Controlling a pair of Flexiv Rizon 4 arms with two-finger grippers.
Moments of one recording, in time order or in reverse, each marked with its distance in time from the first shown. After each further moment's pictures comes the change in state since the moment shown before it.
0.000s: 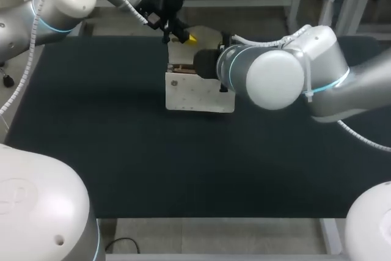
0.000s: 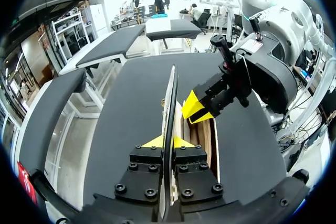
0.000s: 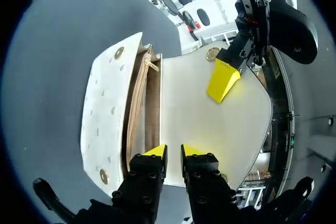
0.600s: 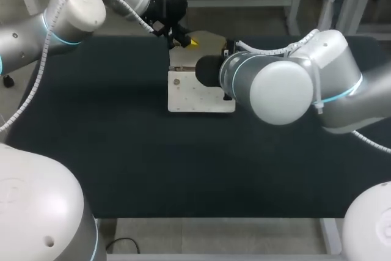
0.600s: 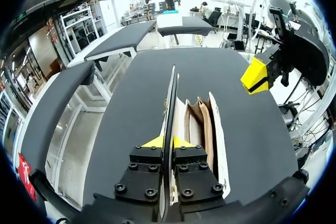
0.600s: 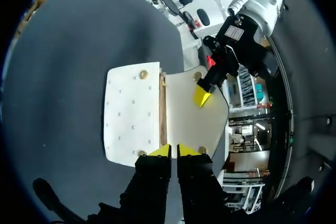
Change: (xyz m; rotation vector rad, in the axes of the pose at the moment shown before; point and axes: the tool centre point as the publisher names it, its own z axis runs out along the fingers) left arm -0.032 0.029 0.028 -0.015 -0.083 -0.029; right arm 0.016 0.000 -0.046 0.019 0.005 0.003
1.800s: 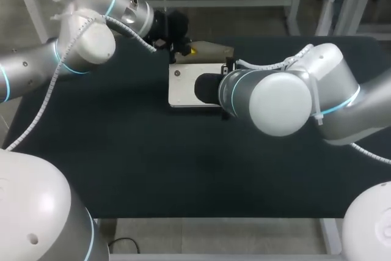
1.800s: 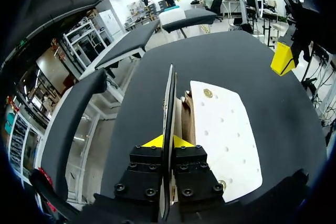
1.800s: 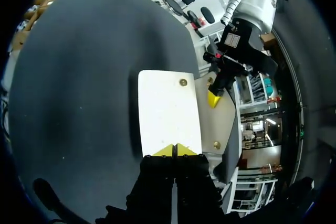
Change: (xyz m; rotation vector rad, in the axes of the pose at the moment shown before) left arm -0.012 0.027 0.028 -0.014 -0.160 0.154; right arm 0.052 0.002 -0.001 -0.003 0.084 0.060
